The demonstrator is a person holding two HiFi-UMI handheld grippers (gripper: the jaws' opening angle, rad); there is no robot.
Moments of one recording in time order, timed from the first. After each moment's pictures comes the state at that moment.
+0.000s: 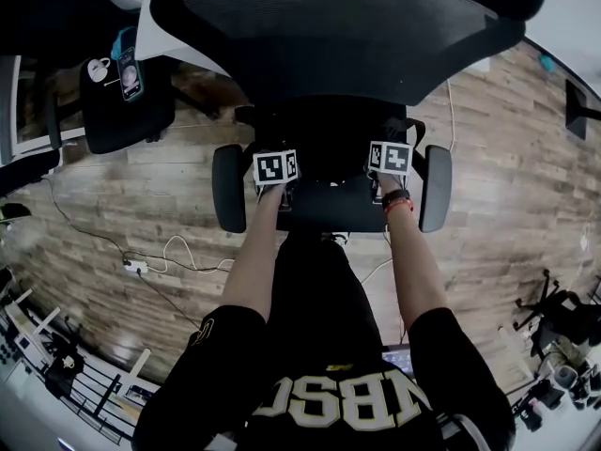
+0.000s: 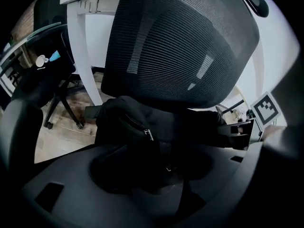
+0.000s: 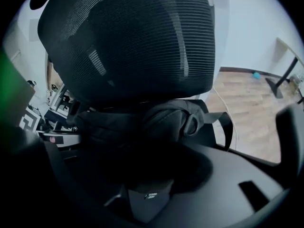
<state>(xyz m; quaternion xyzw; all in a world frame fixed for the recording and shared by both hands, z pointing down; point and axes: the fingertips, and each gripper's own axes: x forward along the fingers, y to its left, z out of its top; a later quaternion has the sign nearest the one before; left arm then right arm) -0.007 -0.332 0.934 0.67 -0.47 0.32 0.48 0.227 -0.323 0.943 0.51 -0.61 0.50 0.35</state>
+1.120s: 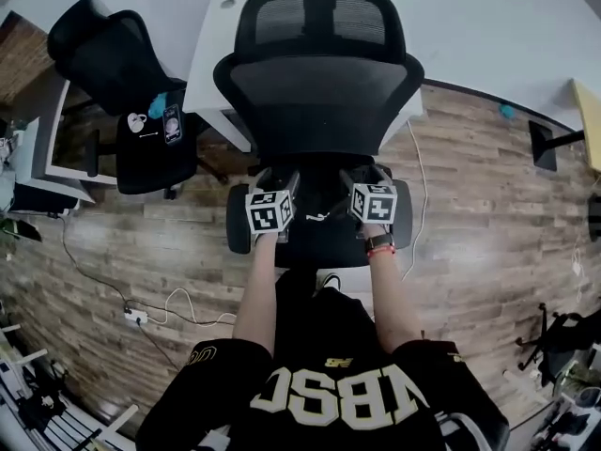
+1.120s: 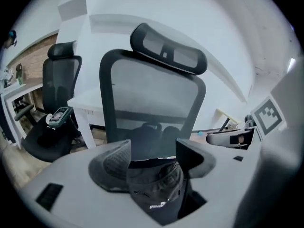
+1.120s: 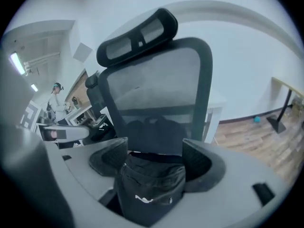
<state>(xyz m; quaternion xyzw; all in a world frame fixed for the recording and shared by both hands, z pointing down) 0.013 -0.354 0.651 0.79 -0.53 0.15 0.27 0.209 -0.340 0.684 0.57 -0.73 0.31 0.20</state>
